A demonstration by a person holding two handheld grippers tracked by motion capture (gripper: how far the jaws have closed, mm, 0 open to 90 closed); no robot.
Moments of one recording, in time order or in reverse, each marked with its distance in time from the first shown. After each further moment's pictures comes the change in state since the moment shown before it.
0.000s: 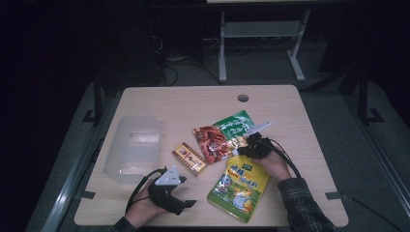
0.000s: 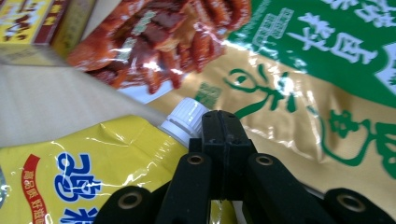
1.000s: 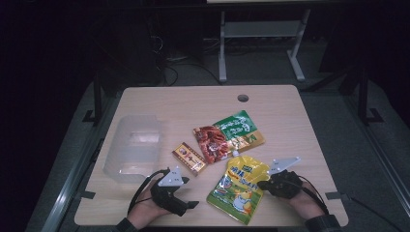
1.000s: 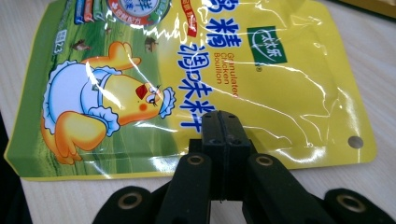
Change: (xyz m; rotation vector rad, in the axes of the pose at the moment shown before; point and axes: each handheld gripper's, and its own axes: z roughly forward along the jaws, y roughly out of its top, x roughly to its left) left arm -0.006 0.004 0.004 -0.008 -0.007 0.008; right arm 0.057 -0.088 -0.073 0.040 0.038 -0.071
